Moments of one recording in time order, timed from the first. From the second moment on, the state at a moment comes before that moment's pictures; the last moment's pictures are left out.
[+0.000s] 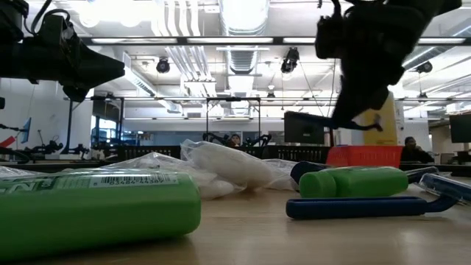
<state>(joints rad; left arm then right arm) -0.03 0.05 0.01 0.07 -0.42 -0.19 0.33 1.49 0.85 -0.36 0.24 0.72</state>
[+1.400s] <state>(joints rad) -0.03 0.05 0.01 0.07 -0.42 -0.19 -0.16 1.74 0.94 0.41 0.02 0.65</state>
